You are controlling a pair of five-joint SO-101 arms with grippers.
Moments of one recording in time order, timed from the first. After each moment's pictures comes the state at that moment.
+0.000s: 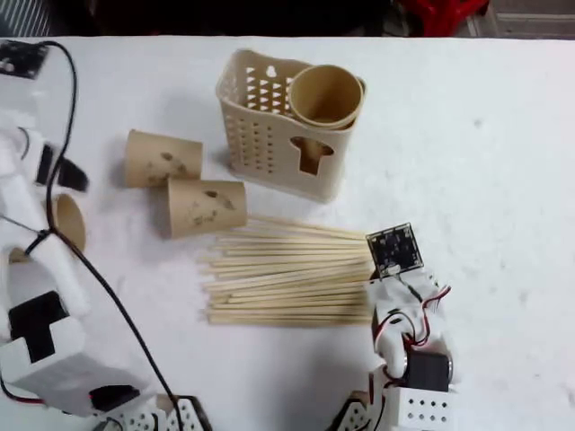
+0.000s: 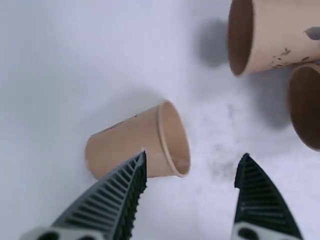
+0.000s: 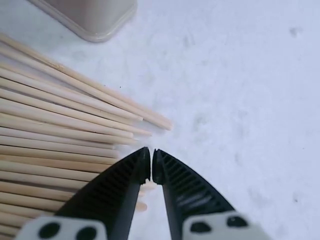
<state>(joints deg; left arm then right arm) -32.5 7.4 -21.6 96.0 -32.3 1.8 -102.9 94.4 55.7 26.1</state>
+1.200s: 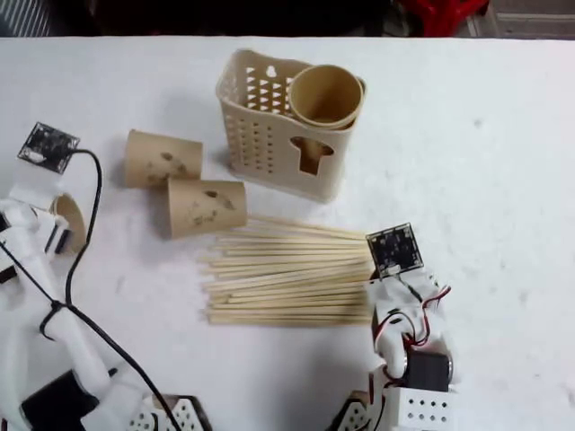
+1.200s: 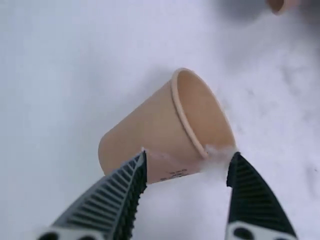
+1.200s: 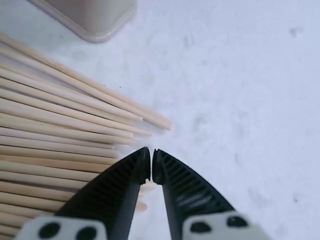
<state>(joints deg) -40.7 -19.8 36.0 53.2 -52.7 1.8 -102.9 94.4 55.7 26.1</state>
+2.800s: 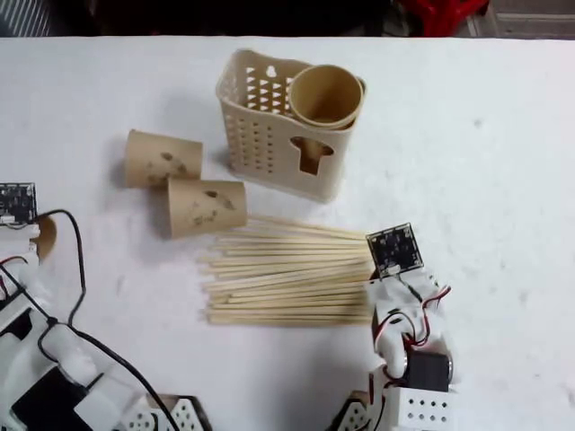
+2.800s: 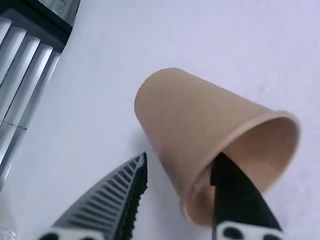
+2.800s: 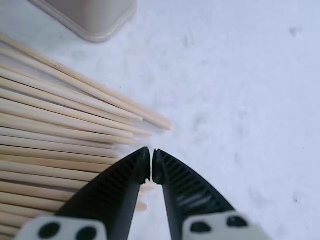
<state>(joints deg) -53.1 -17.1 67.9 -7.4 -41.5 1.8 -102.9 94.4 55.7 26.1</state>
